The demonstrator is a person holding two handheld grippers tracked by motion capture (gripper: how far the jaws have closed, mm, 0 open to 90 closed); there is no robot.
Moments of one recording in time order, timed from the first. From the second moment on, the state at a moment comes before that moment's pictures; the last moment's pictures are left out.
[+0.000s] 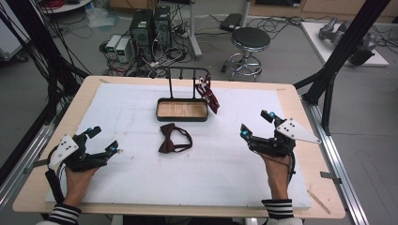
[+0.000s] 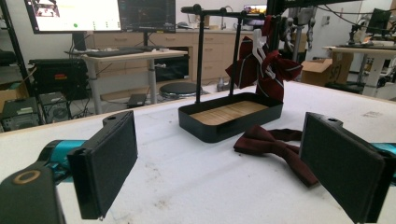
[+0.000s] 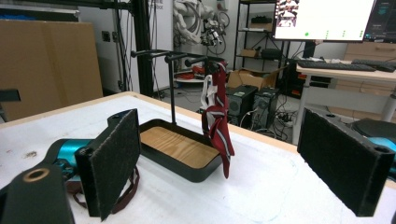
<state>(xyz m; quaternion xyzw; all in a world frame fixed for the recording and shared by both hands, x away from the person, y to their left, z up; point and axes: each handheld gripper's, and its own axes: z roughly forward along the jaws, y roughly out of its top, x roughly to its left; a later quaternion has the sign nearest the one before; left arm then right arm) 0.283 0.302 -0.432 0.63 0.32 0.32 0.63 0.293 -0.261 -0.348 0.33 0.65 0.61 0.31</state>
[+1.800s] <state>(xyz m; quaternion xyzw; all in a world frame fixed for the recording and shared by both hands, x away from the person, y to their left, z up) 0.361 0.176 -0.347 0.81 0.38 0.15 0.41 0.276 -0.266 -0.381 0.34 0.63 0.62 0.33</state>
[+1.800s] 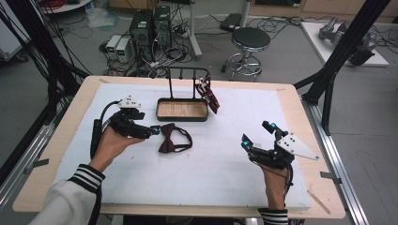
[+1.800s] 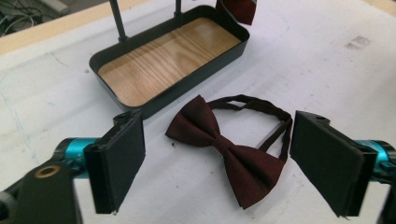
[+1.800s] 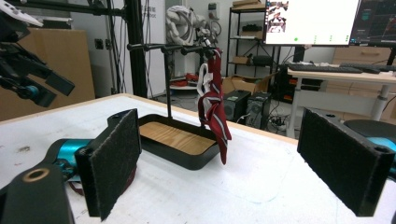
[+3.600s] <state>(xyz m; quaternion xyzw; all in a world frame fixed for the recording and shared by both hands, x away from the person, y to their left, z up) 0.406 0.122 -0.406 0.83 0.47 0.05 0.30 0.274 -0.269 -0.385 0.34 0.62 0.62 0.32</state>
